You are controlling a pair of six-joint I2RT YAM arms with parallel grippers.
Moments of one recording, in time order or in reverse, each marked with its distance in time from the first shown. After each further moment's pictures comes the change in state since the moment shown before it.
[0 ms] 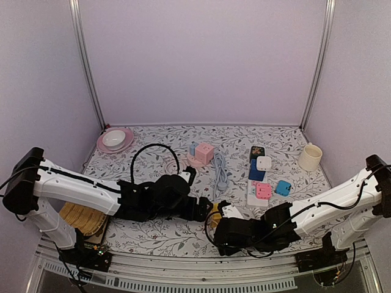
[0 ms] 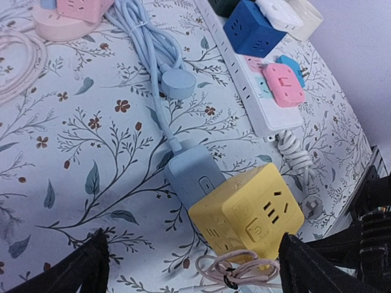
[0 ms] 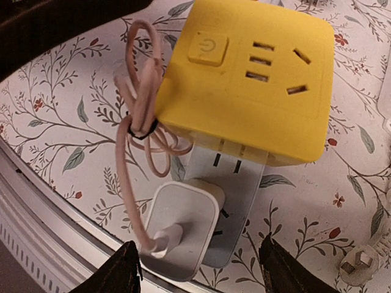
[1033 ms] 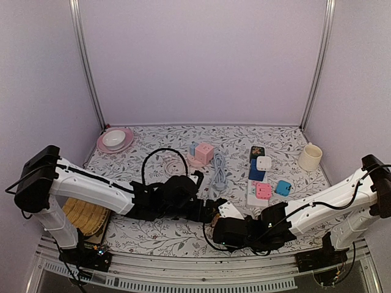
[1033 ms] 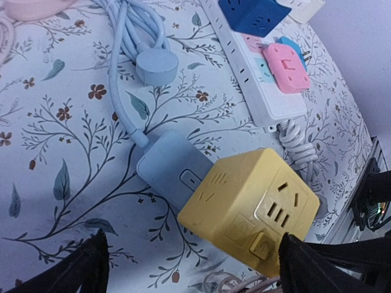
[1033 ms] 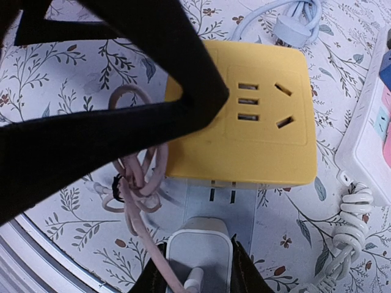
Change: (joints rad) left arm 0.034 0.109 0.030 0.061 0.095 -0.002; right arm -0.016 0.051 0.023 -0.037 0.157 -0.217
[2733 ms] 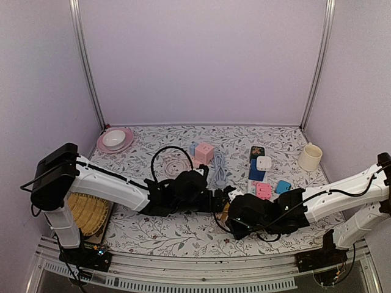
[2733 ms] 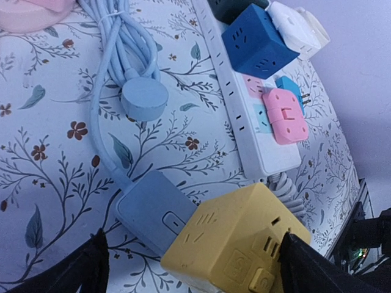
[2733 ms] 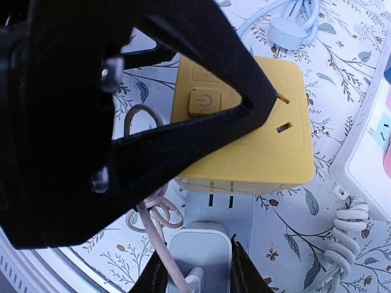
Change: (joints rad) left arm 0.031 0.153 0.105 0.092 -0.005 -0.085; right arm -0.145 -0.156 -0.096 0.106 -0.163 -0.088
